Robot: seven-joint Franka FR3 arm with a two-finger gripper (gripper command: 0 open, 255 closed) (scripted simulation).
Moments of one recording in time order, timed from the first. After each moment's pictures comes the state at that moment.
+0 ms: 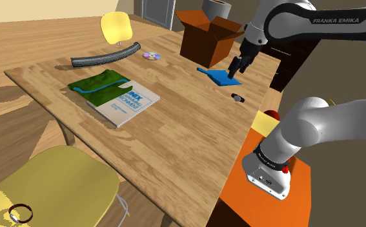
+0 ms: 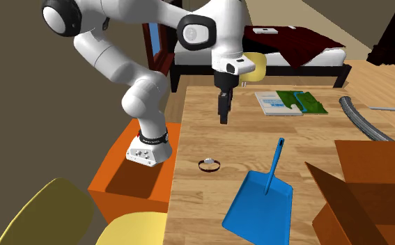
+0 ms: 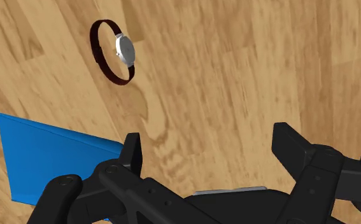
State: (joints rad) arm -0.08 -0.85 -0.11 -2.71 -0.18 1.96 0.01
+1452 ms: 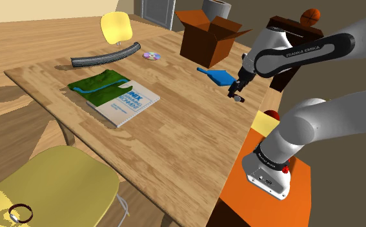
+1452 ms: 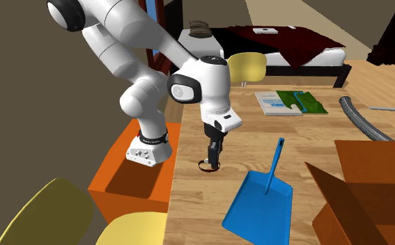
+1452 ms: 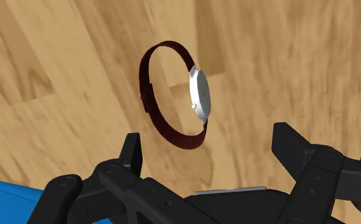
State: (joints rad) arm -0.18 -0.66 -0.37 -2.93 -0.39 2.40 -0.12
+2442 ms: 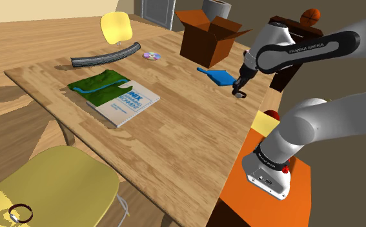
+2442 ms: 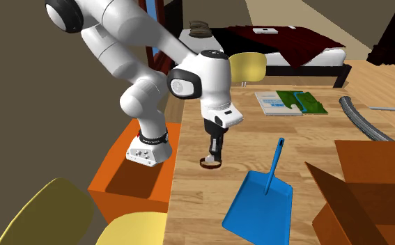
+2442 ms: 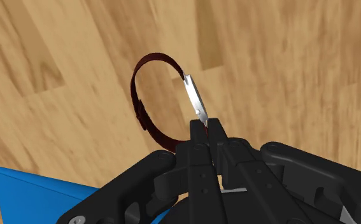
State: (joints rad) arm -0.17 -0.70 -0.37 -2.91 -0.37 2.34 -0.13
